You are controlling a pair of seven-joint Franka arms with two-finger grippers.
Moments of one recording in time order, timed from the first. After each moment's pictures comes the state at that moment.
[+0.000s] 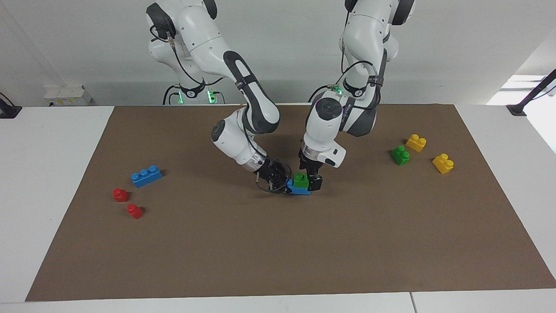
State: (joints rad) left arm -0.48 0.36 -0.09 -1.84 -0.02 2.30 -2.29; right arm 0.46 0.50 0.16 -1.89 1.12 2.77 1.19
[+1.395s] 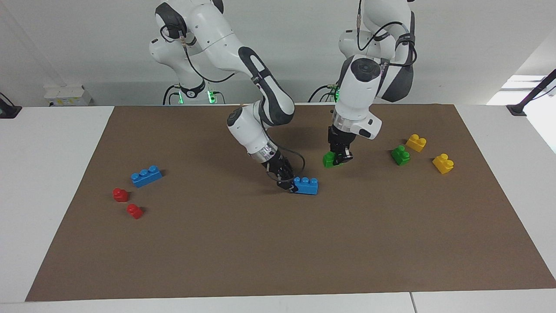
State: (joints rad) left arm -0.31 0.09 -0.07 -1.92 -0.01 2.04 -2.01; right arm 0.51 0.51 0.15 -1.89 1.15 2.87 1.16
